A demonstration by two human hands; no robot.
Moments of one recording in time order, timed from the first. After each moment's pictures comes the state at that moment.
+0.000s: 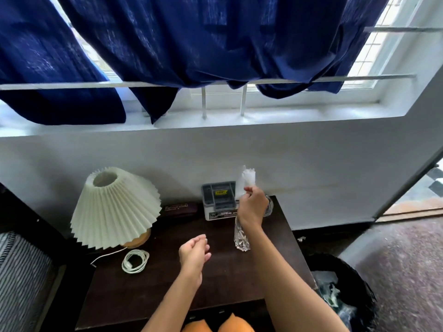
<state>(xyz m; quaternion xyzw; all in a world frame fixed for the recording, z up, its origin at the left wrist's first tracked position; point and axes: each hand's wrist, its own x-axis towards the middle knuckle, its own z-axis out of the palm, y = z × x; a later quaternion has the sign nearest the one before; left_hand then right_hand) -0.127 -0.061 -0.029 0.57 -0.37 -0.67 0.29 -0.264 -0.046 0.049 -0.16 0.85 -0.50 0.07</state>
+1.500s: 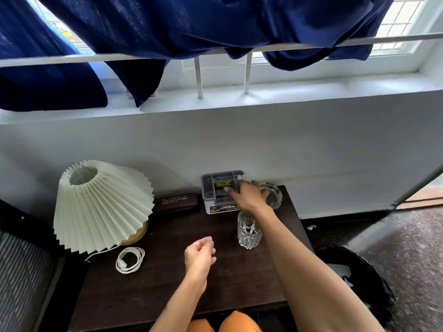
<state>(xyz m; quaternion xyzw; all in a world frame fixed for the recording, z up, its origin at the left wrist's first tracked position) -0.144 -0.061 -0.052 0.60 -0.42 -0.64 0.24 -0.328 -0.084 -0.009 -0.41 0.87 -0.17 0.22</state>
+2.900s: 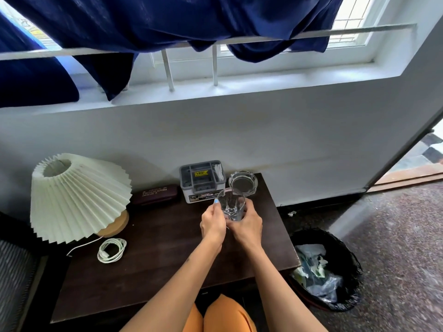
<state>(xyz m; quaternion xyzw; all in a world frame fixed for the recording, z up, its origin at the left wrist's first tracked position) -0.222 -0.022 -0.014 0.58 -0.53 -0.59 0.21 -0.279 0.031 -0.042 -0.20 0.84 -0.46 0.21</state>
